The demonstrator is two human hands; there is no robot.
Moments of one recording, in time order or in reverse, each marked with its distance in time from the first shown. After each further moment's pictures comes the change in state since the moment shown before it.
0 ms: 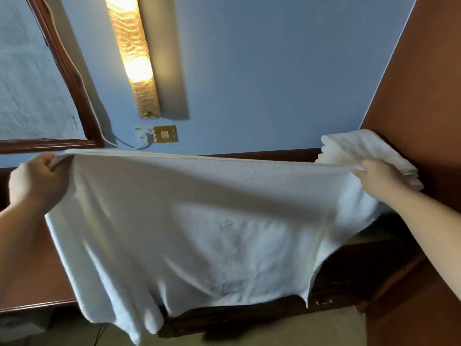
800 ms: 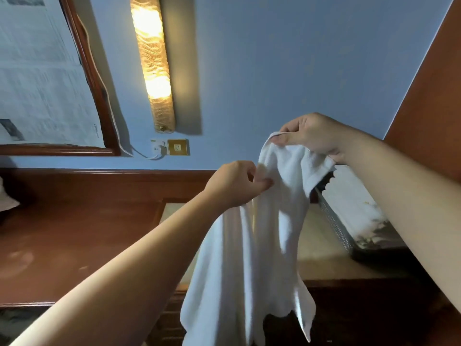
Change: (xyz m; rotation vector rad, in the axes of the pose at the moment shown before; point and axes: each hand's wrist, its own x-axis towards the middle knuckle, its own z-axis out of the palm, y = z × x) left_hand -0.159 0.322 0.105 -0.156 -0.578 0.434; right_hand 0.006 -0.207 -0.089 0.587 -0.510 -0.476
